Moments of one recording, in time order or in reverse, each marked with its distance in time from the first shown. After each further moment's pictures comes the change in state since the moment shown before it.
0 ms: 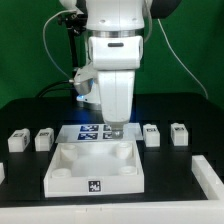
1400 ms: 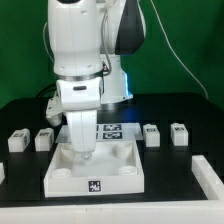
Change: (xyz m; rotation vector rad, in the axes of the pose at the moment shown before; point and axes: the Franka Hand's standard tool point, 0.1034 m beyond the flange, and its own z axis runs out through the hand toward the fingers) arm -0.051 -0.079 0.079 0.045 0.031 0.006
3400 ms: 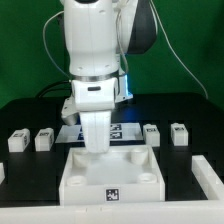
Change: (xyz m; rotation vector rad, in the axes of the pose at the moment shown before) arm 0.039 0.014 -0.001 -0.011 0.018 0.088
